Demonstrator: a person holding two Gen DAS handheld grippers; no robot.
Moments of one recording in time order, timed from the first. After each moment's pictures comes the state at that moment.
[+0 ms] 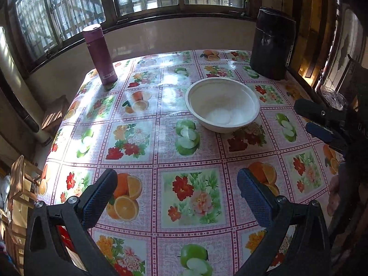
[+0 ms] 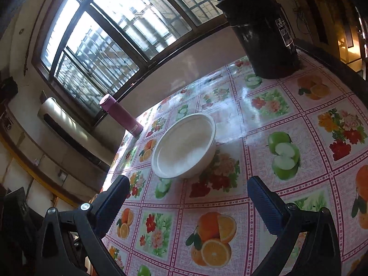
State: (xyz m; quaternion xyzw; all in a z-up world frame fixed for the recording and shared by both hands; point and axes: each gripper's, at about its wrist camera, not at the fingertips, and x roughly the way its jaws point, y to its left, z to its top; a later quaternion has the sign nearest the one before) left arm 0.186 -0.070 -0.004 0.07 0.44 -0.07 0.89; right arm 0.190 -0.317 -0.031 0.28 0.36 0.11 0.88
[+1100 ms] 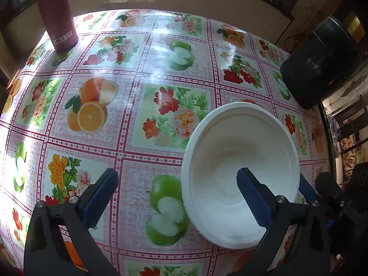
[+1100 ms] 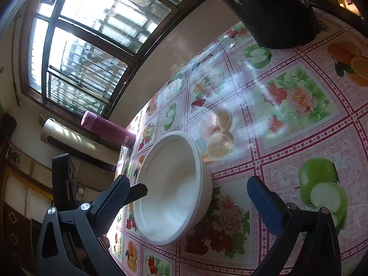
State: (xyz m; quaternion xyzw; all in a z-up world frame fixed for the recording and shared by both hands) left arm 0.372 -0.082 -0.071 -0.05 0.57 -0.08 0.82; right arm 0.310 -0.330 -0.099 0.36 0.41 0.13 0.83
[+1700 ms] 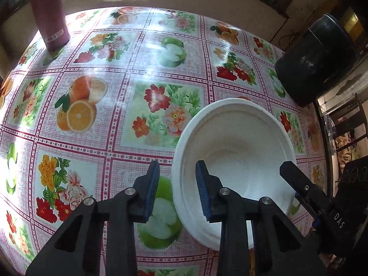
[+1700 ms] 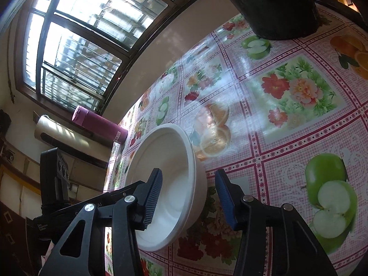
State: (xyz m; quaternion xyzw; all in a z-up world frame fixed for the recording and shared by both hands) left arm 0.372 -0.086 -0.074 -0.05 0.57 -0.10 0.82; right arm 0.312 -0.326 -0.112 0.35 0.42 0.12 0.83
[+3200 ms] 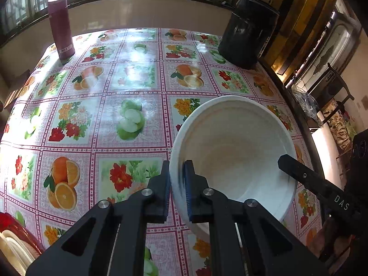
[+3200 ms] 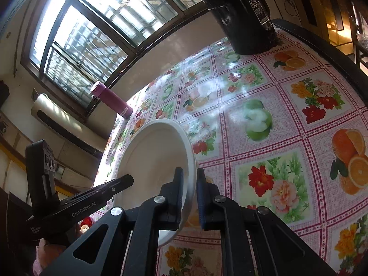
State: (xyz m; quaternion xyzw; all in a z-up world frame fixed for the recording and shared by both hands) left arm 0.179 -0.103 -0.015 -0.01 0.50 -0.16 0.85; right arm 0.124 -0.325 -0.034 0.27 0.41 0.10 0.87
